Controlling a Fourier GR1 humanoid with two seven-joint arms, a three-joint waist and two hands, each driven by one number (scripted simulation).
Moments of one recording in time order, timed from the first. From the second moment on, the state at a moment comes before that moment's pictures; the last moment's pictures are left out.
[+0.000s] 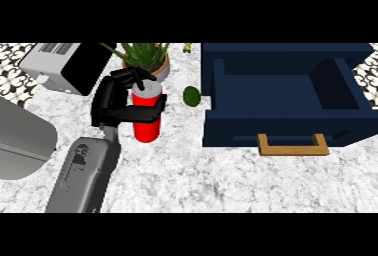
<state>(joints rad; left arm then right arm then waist) -0.48 0.01 0.03 -1.33 0.01 0.12 0.01 0.34 -0.01 -0.26 -2.23 -0.12 0.21 0.10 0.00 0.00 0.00</state>
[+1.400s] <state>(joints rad) -1.27 0.00 -0.22 -0.90 0.13 0.53 0.27 0.28 -0.02 -0.28 -2.20 -0.12 0.22 0.11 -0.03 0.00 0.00</state>
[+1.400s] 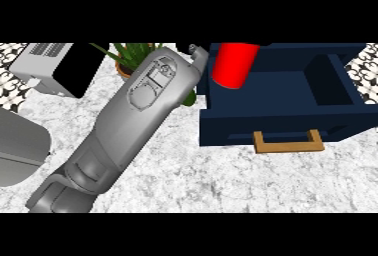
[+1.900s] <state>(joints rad) -1.43 0.00 -0.30 -0.65 0.27 0.56 0.19 0.25 -0.03 -0.27 -2.18 -0.11 0.21 0.11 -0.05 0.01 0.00</state>
